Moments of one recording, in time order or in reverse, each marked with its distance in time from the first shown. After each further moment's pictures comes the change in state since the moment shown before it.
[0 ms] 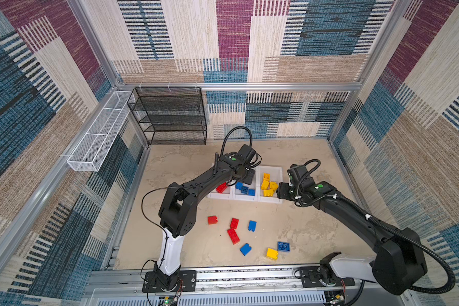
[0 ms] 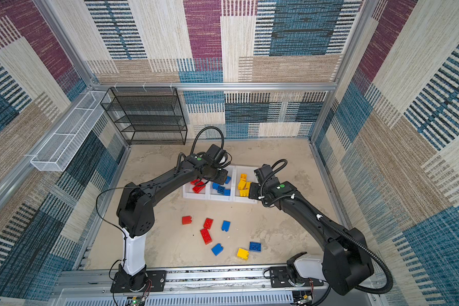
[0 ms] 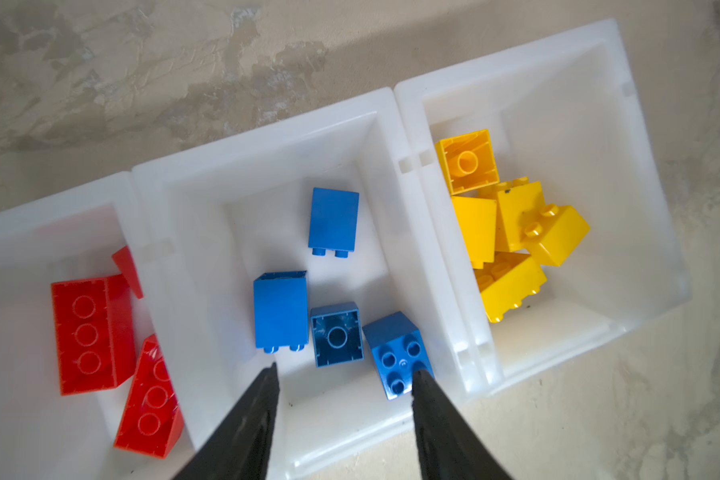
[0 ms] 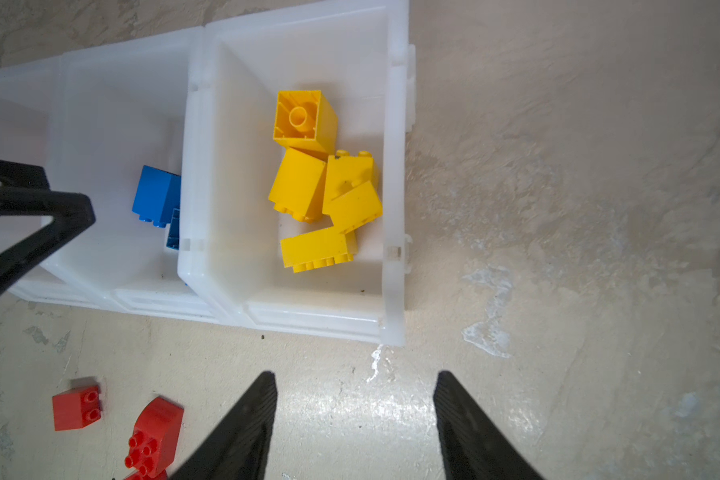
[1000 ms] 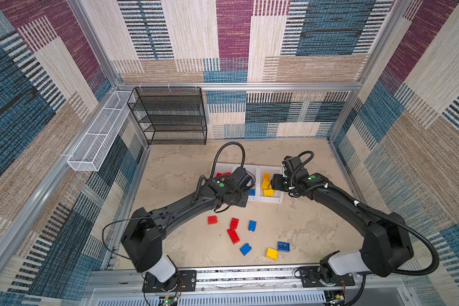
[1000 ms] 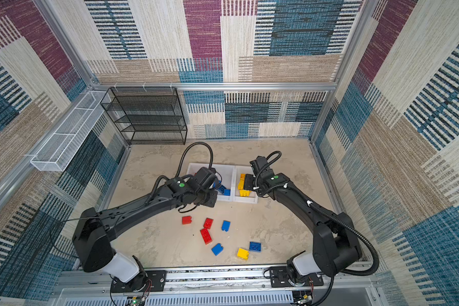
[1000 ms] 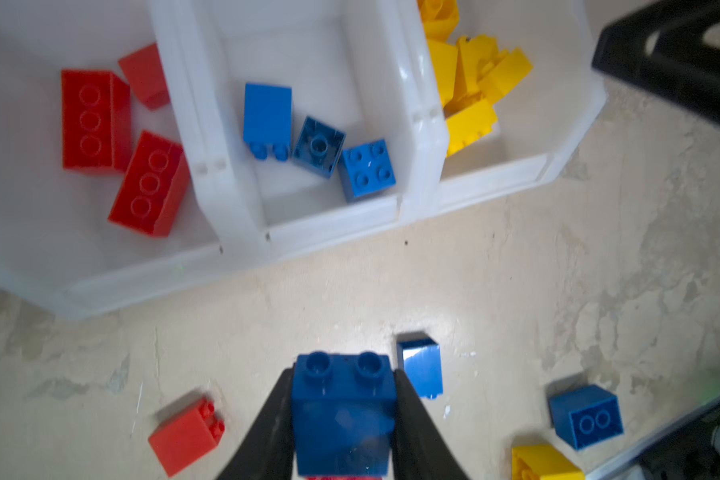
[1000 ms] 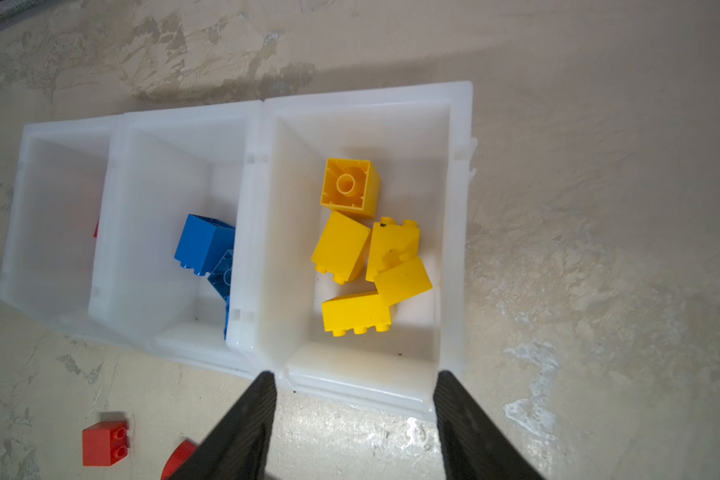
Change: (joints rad) left arm -0.135 -0.341 -0.381 0.053 -0.072 -0.166; right arm -0.023 0.122 0.113 0.073 -0.012 -0.028
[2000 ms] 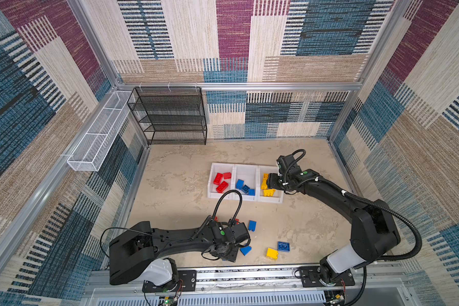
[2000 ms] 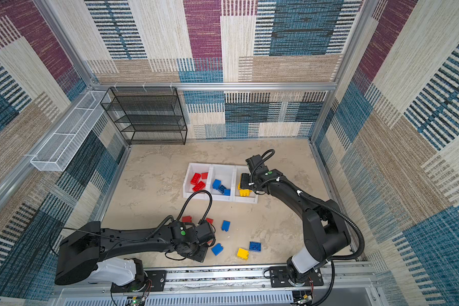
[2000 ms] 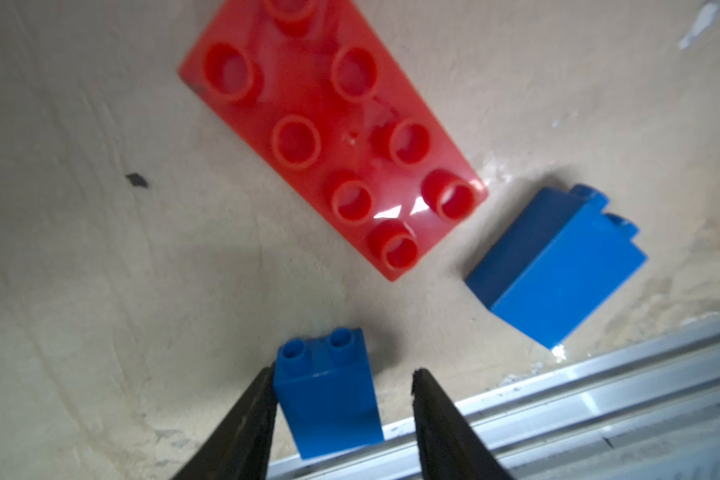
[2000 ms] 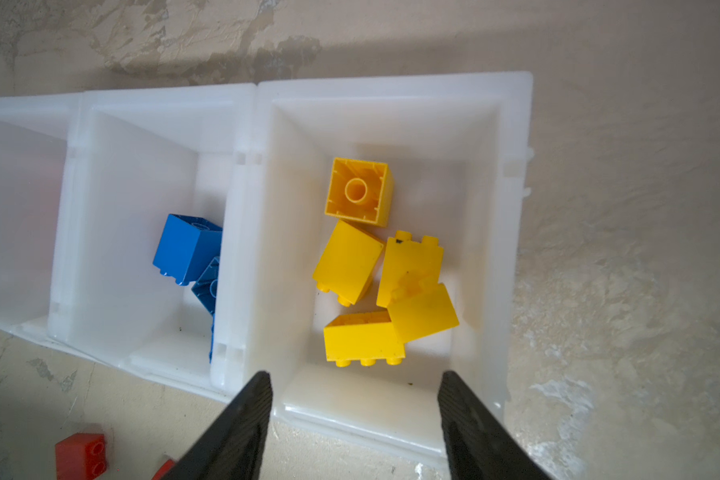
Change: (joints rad) left arm -0.373 -0.211 -0.608 -0.010 0.103 -0.460; right arm 0.000 0.135 0.050 0.023 -0.032 -0.034
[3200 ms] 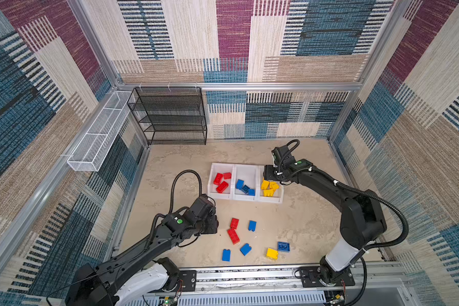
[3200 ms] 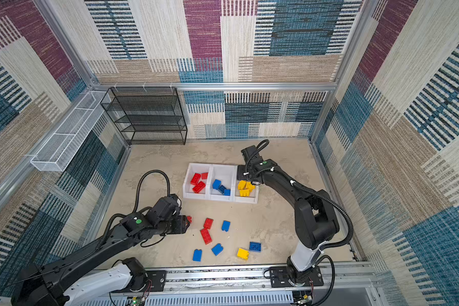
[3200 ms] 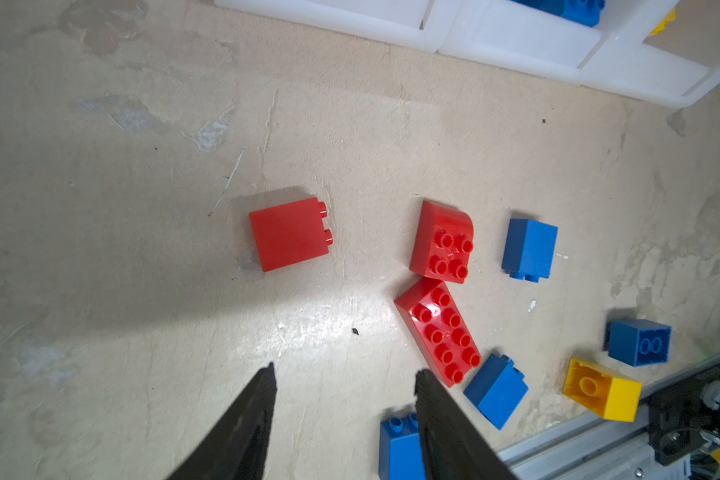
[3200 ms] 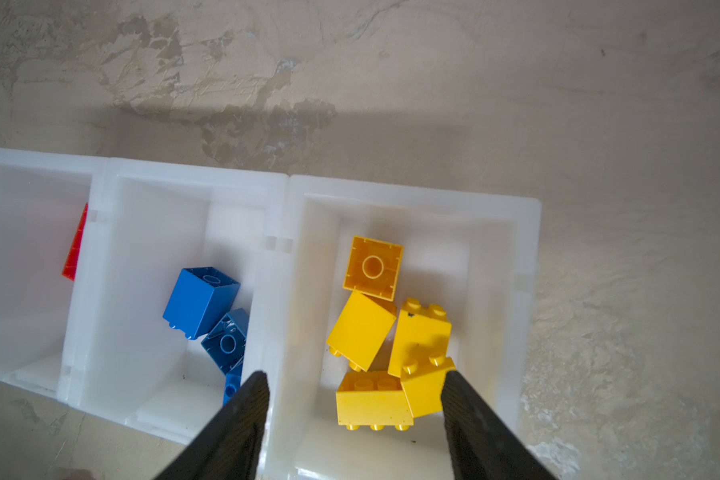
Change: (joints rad) left arm 0.469 -0.443 -0.101 0.045 -0.005 0.209; right arm 0.000 0.133 0.202 -0.056 0.044 -0.052
